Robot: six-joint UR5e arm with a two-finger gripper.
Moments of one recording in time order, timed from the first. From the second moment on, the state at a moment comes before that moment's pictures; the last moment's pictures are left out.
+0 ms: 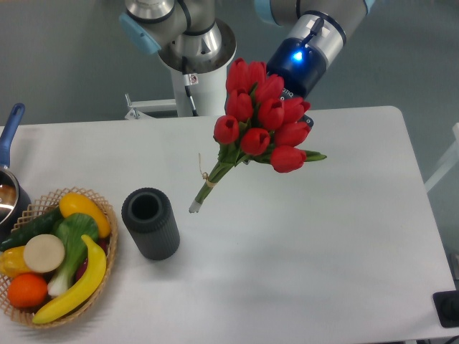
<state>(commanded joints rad) 2.79 -1.64 -1.79 -0.79 0.30 0.95</state>
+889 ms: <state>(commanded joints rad) 2.78 -1.63 -1.78 -0.80 0.31 0.94</state>
